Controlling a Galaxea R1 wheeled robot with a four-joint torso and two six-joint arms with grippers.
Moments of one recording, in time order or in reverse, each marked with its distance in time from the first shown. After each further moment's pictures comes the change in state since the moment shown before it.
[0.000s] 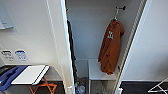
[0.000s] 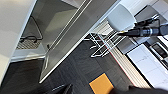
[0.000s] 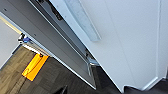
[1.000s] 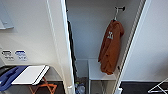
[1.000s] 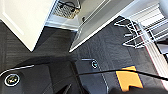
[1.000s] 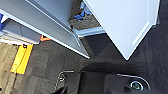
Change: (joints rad) left arm 0.143 0.399 -0.651 -0.163 -0.060 -0.026; right arm -0.242 0.424 -0.528 0.021 0.021 0.119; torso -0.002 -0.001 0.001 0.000
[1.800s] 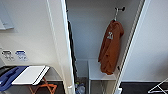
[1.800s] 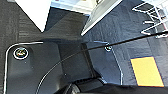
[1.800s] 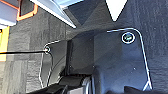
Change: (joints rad) left arm 0.085 0.275 -0.416 -0.022 0.000 -0.003; right arm -0.187 0.306 -0.431 0.005 -0.018 0.031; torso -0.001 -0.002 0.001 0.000
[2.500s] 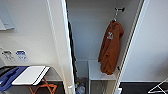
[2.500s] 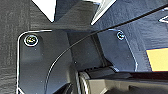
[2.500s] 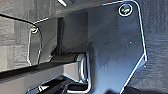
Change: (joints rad) left arm 0.042 0.193 -0.325 -0.002 0.007 0.000; right arm -0.069 0.218 -0.316 -0.002 -0.080 -0.001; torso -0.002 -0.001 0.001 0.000
